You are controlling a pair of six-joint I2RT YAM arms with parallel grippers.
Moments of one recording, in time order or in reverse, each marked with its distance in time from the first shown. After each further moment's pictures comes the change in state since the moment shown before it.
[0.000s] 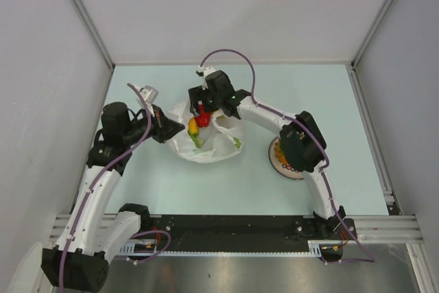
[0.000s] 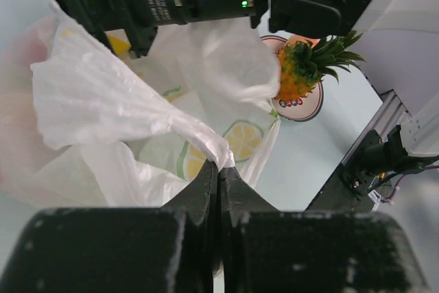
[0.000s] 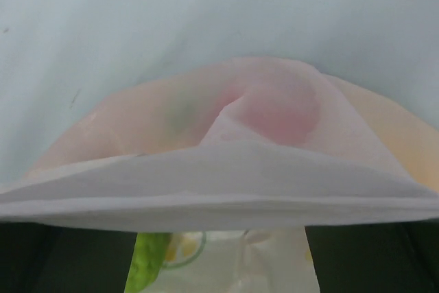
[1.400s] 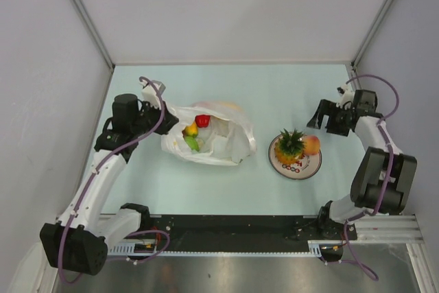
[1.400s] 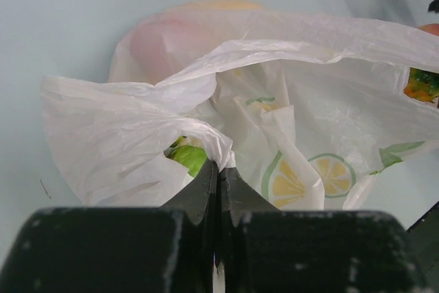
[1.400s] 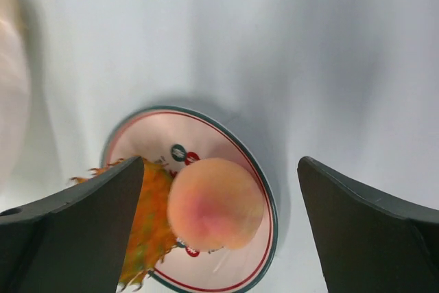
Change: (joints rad) left arm -0.035 0.158 0.048 -0.017 -0.285 0.174; right arm -1.008 -0.657 -0.845 -0.232 -0.418 -0.266
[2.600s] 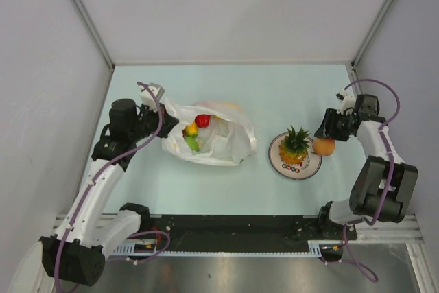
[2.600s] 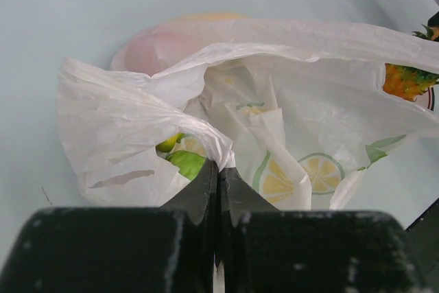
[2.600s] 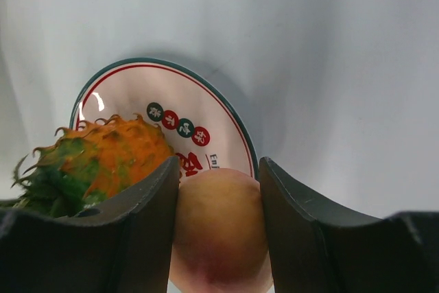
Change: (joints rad) left arm -0.035 -0.093 -0.027 0.005 -0.013 -0.001; right arm -0.030 -0.146 -0.023 -0.126 0.037 -0.123
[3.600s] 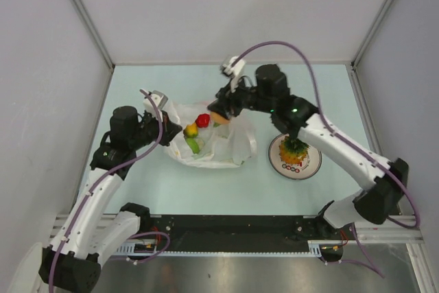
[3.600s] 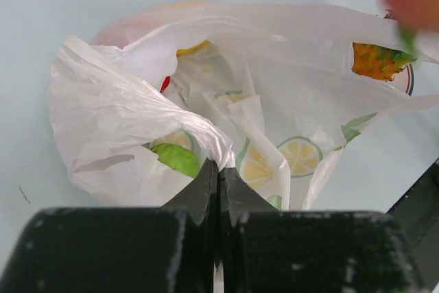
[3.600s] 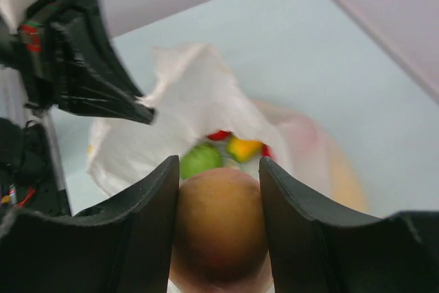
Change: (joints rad) left arm -0.054 -0.085 -0.037 -0.048 0.007 0.000; right arm 1.095 0.101 0.497 0.388 0.085 0.052
